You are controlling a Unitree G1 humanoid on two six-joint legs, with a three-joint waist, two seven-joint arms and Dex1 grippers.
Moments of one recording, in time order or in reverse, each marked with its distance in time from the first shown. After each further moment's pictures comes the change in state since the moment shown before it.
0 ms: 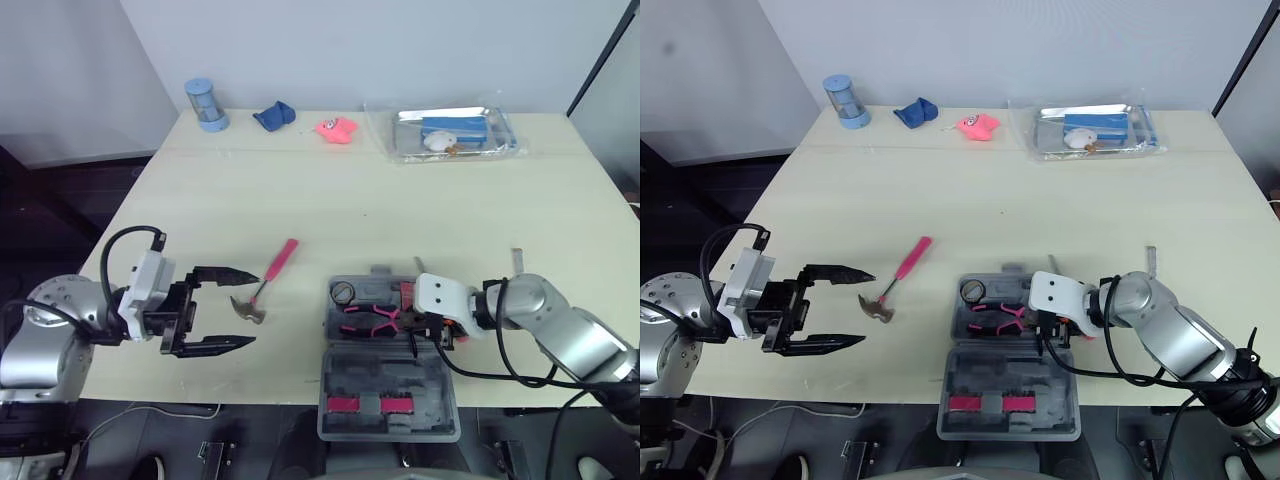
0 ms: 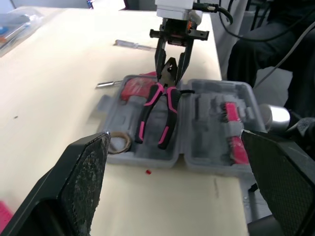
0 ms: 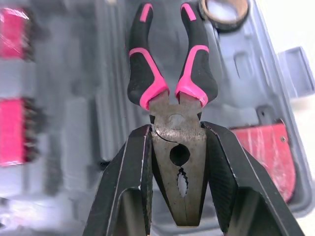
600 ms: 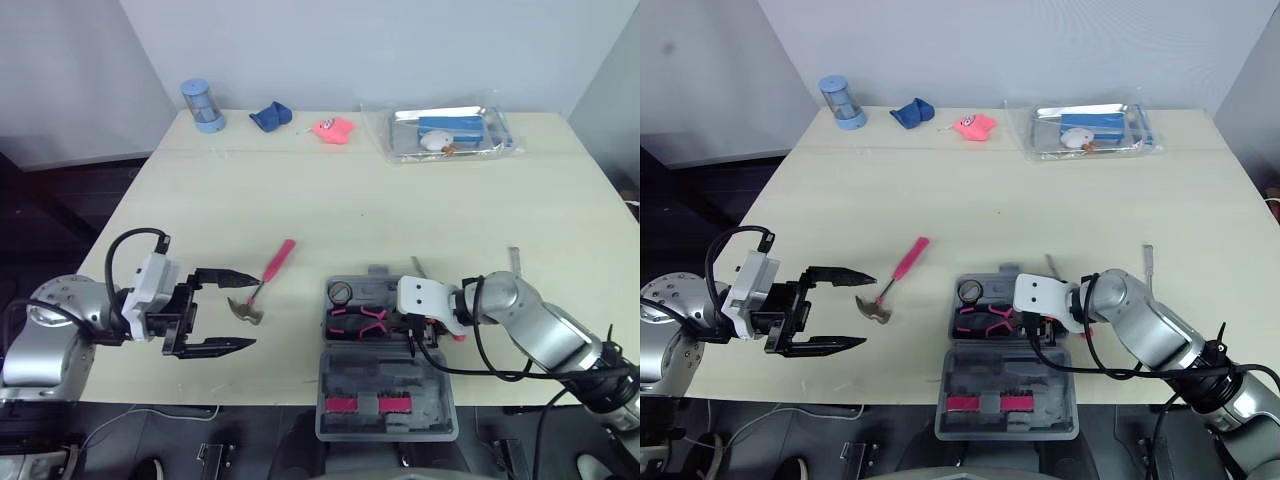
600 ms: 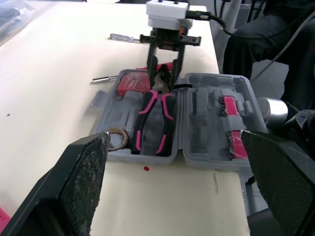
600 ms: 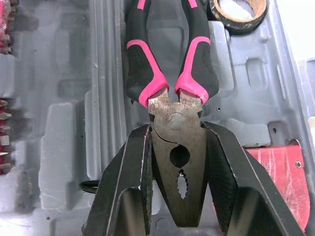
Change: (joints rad) left arm 0.024 0.003 -0.017 -0.009 0.018 -0.014 -0.004; right arm -0.052 0.103 0.067 0.116 -0.112 -0.080 0.028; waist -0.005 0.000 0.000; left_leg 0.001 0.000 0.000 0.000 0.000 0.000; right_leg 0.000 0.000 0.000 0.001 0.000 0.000
